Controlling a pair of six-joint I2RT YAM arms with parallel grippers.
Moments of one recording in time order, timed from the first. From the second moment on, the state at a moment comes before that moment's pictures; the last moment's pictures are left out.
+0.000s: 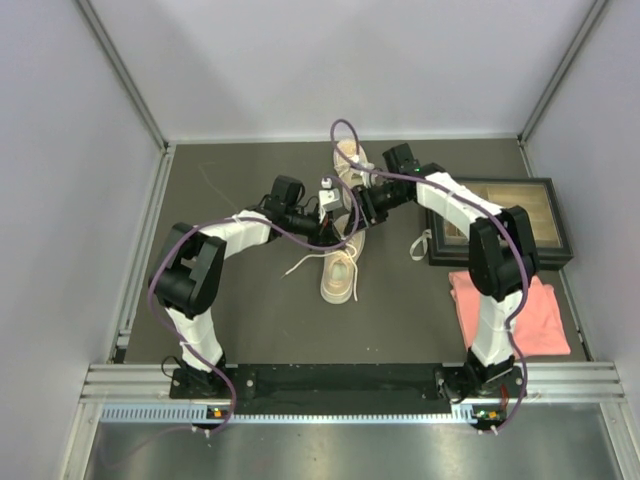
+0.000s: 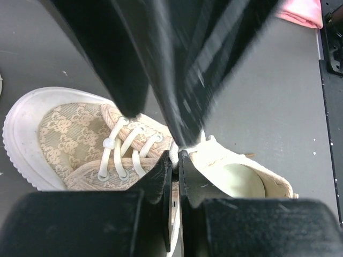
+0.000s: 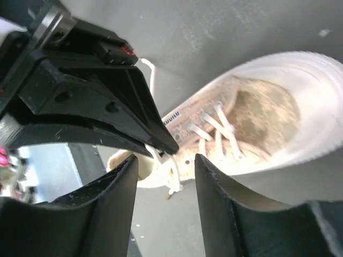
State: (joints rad) left arm -0.45 1.84 1.14 -0.05 1.01 0.35; right arm 0.43 1.95 1.54 -0.64 -0.84 -0.03
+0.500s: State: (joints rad) left arm -0.45 1.84 1.12 0.00 1.01 0.35; right arm 0.34 2.02 1.54 -0.66 -0.90 0.03
